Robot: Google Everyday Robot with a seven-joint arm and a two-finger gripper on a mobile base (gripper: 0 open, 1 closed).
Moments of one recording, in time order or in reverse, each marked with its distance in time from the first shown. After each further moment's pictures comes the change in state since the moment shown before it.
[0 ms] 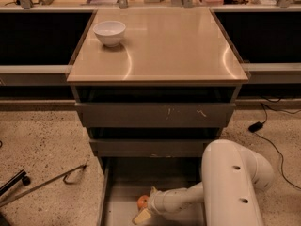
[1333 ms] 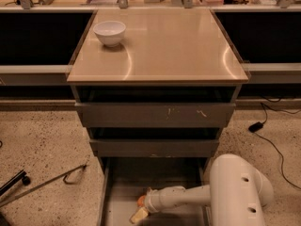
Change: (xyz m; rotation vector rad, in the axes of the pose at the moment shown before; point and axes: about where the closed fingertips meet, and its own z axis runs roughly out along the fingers) arm 0.002 -0.007 0.039 -0.065 0.007 0.007
